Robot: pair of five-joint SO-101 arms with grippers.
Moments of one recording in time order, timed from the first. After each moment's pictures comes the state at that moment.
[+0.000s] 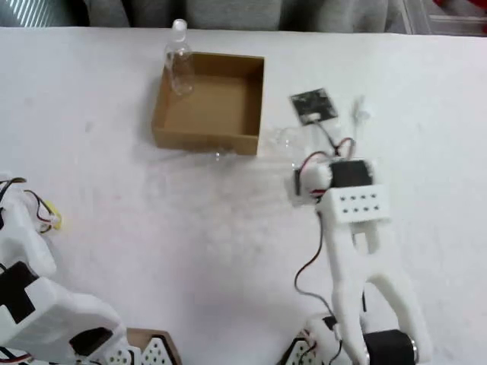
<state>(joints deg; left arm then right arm) -47.0 7.4 33.8 49.3 5.6 -13.4 -25.2 31.9 66.4 10.5</state>
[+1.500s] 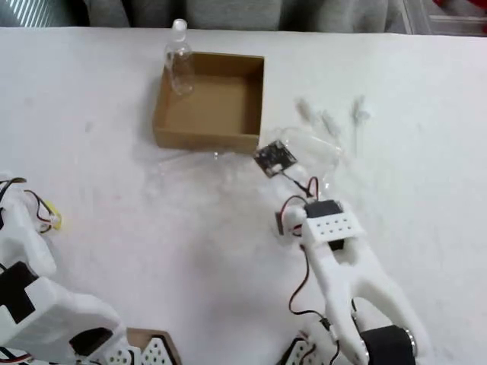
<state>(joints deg) -47.0 7.4 33.8 49.3 5.4 -14.8 -23.8 58.2 46.2 25.5</state>
